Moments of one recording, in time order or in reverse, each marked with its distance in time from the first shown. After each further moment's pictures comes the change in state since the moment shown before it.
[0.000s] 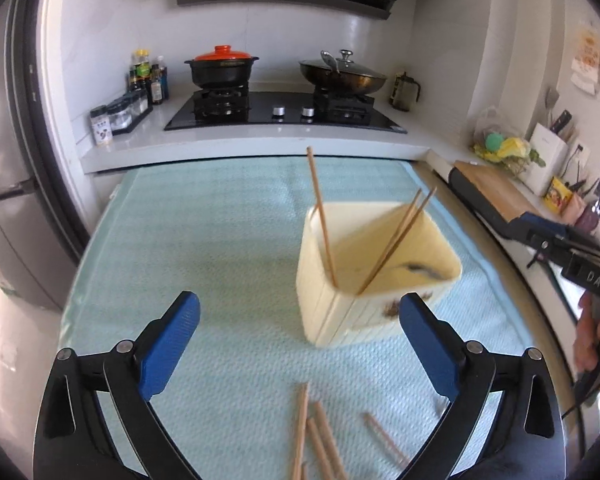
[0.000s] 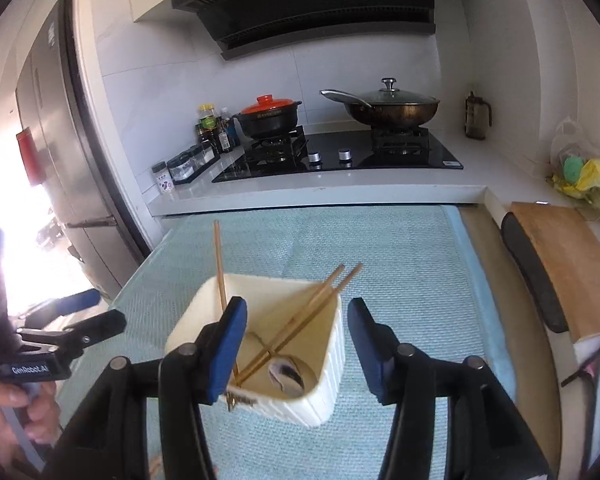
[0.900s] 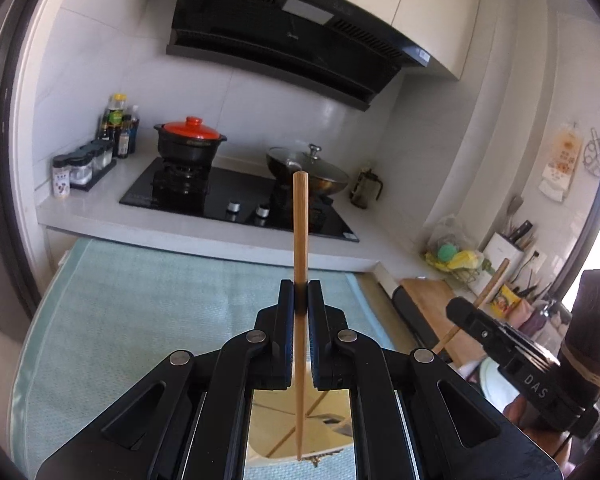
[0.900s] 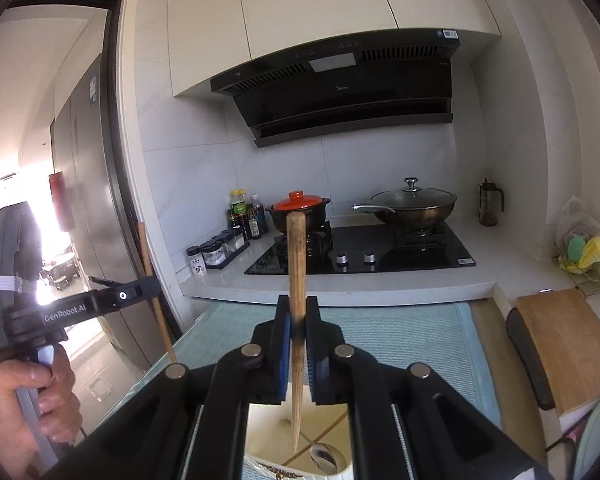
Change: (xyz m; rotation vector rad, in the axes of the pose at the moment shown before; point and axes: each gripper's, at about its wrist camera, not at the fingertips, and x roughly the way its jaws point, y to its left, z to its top) left arm 0.007 0.003 0.135 -0.166 -0.236 -0.227; right arm -0.027 0.023 0.091 0.038 -0.272 0.118
